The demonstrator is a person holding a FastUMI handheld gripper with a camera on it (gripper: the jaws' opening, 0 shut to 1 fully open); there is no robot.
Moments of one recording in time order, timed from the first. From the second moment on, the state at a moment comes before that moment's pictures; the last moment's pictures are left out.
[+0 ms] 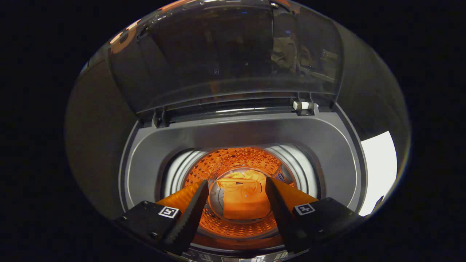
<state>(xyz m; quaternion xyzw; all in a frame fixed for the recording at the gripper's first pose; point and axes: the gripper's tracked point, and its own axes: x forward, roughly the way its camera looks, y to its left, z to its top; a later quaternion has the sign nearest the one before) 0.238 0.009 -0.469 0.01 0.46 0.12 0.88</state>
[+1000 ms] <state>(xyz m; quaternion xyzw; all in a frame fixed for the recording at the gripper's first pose) 0.279 0.060 -0.138 0.02 0.15 0.16 0.97</state>
